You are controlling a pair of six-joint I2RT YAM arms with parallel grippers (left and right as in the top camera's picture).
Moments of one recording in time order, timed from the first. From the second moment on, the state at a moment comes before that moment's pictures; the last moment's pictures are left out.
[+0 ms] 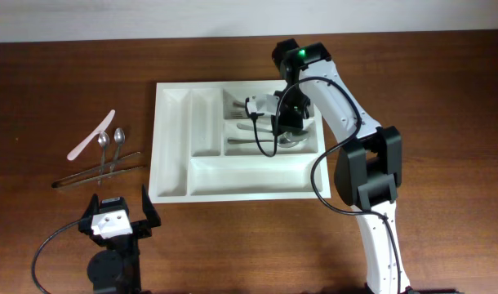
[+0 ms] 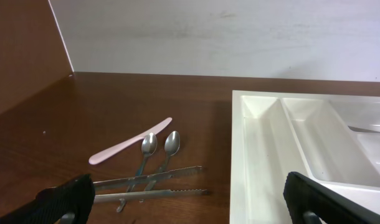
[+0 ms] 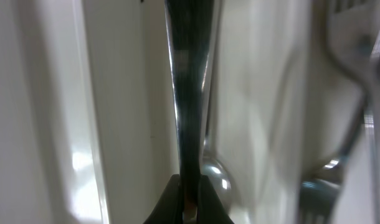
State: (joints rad) left arm 0.12 0.01 0.05 -0.16 -0.08 0.02; right arm 0.34 2.44 2.24 -1.43 -0.30 -1.19
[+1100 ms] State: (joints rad) left arm 0.12 0.01 0.05 -0.16 -0.08 0.02; right arm 0.19 2.44 2.63 -1.25 -0.17 -0.47
